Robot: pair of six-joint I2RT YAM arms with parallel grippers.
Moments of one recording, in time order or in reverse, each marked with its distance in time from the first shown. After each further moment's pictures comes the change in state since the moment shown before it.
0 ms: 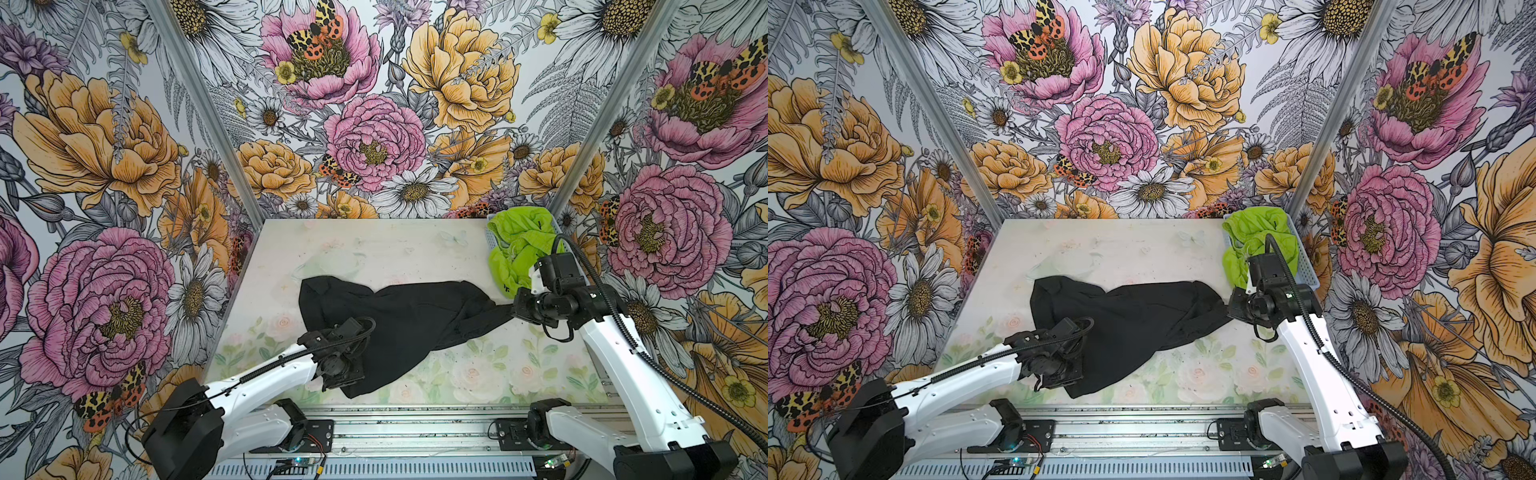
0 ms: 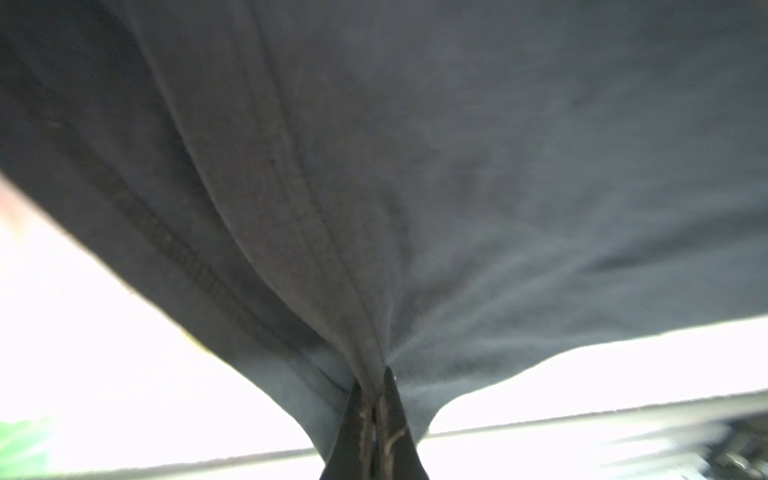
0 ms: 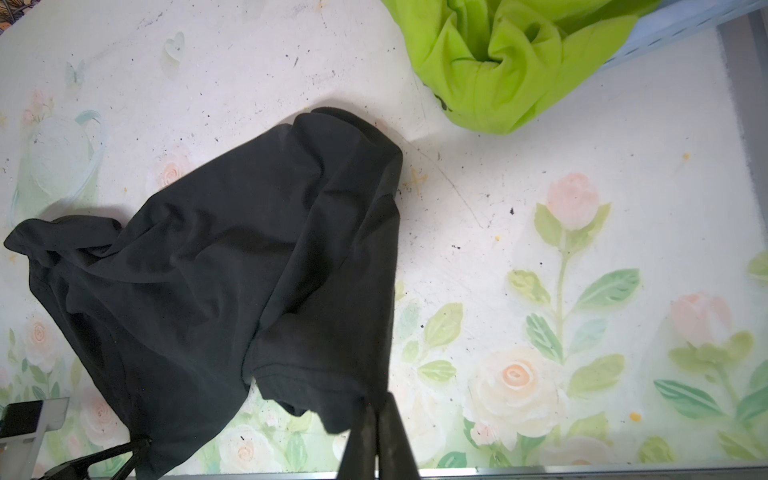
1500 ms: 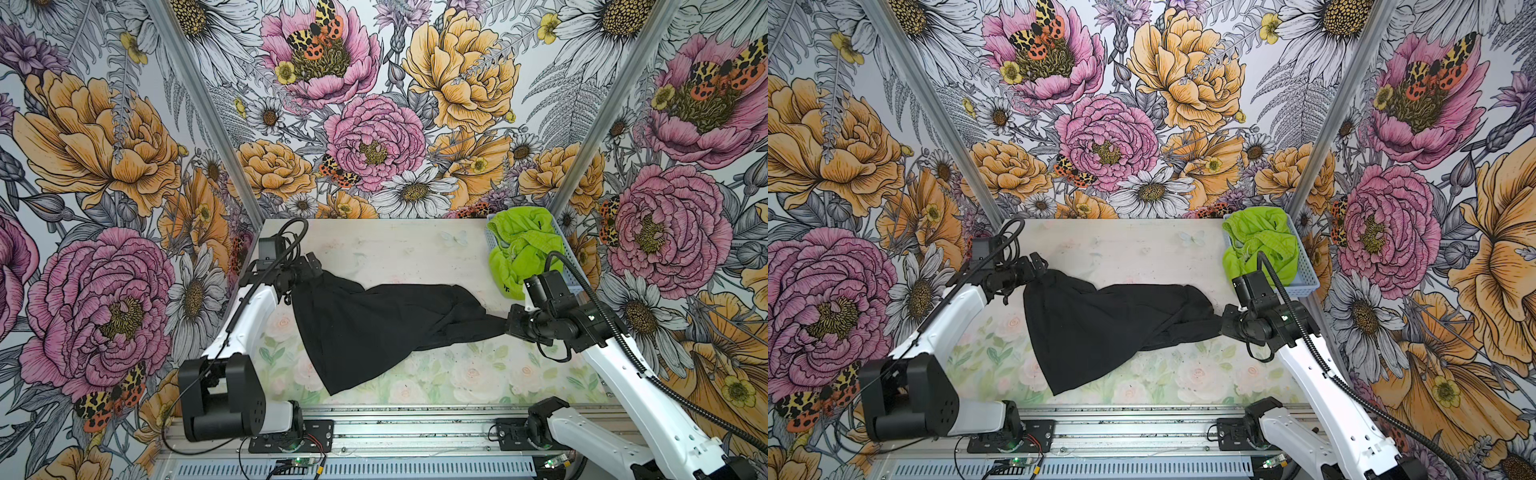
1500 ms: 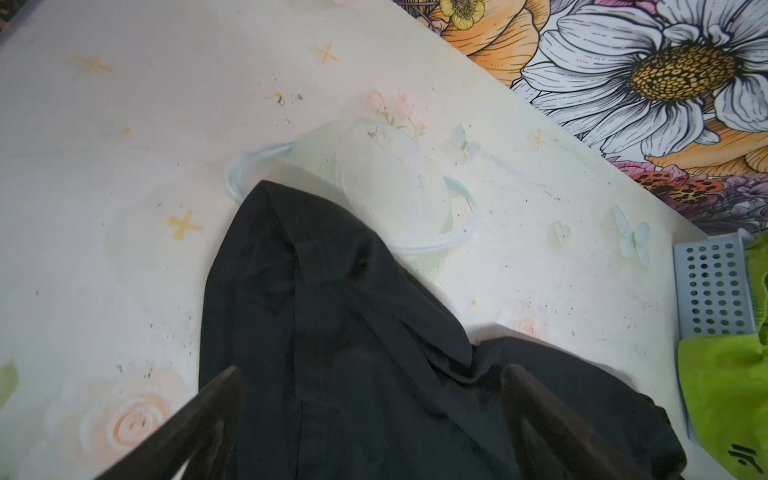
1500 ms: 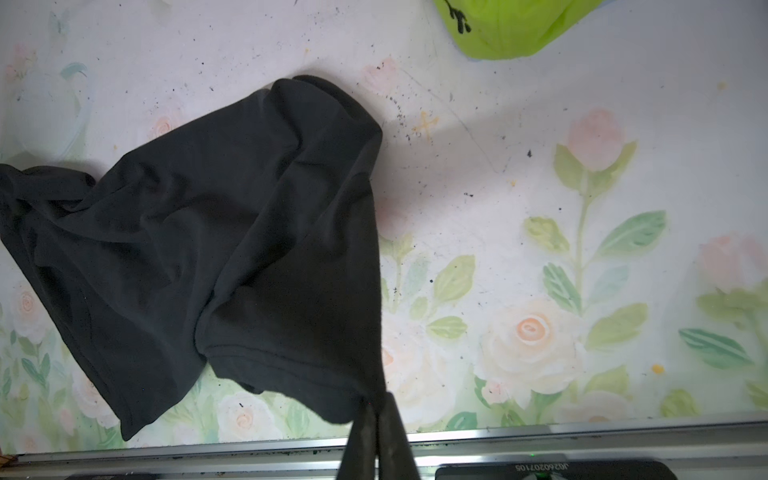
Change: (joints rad) left arm 0.803 0.220 0.405 0.319 0.078 0.508; right arm 0.178 -0.109 -0.071 -0.056 0.084 0.156
